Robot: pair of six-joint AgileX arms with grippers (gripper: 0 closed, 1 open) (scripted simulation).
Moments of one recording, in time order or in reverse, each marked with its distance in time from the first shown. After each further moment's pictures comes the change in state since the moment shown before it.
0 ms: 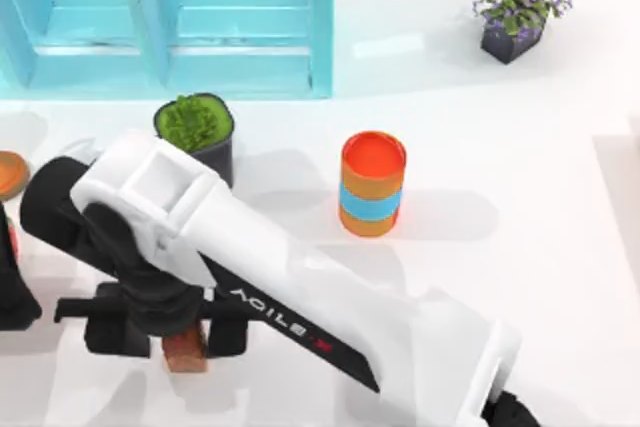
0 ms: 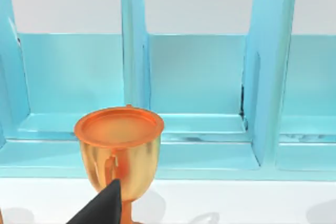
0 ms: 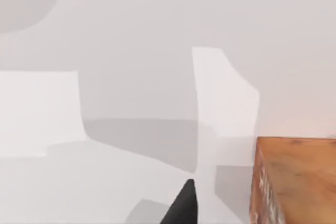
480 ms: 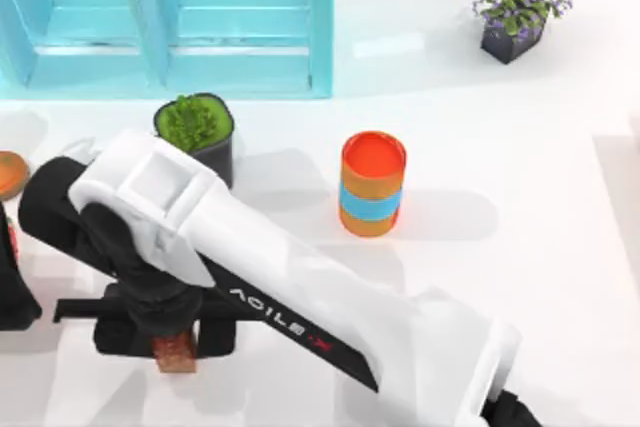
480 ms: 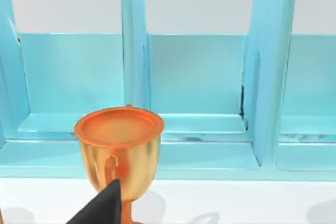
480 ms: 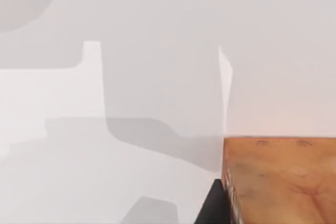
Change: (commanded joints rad) left arm 0.000 0.000 0.000 0.000 0.000 0.000; right arm 0.000 0.000 0.000 0.000 0.000 0.000
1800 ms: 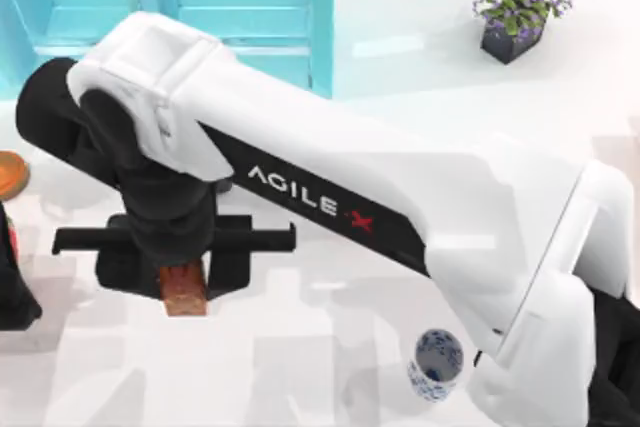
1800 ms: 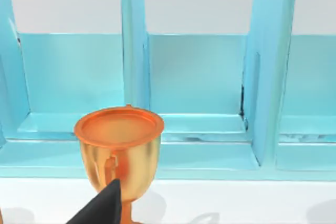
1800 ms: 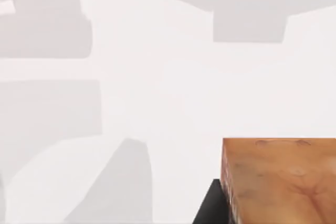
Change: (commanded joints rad) left arm 0.000 0.000 0.000 0.000 0.000 0.000; right arm -0.044 -0.574 -0.868 0.356 -0.018 -0.062
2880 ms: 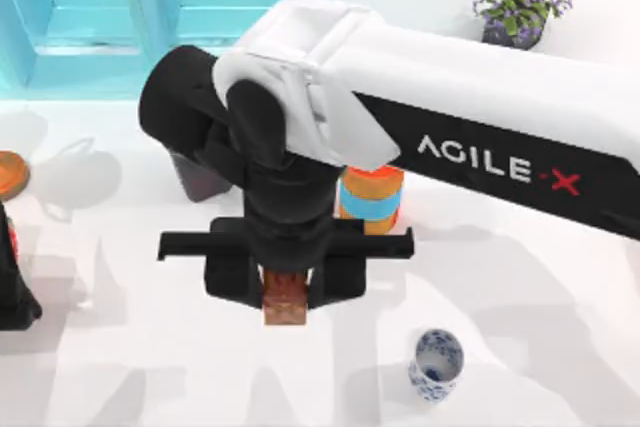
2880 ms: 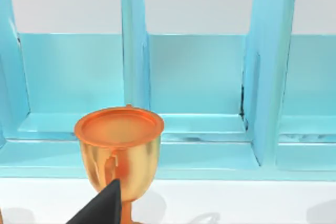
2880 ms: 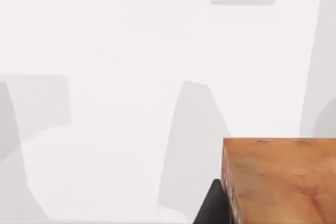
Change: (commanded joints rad) left arm 0.000 0.000 0.000 0.000 0.000 0.000; right arm -0.047 -0.482 -0.750 0.255 -0.010 -0.049
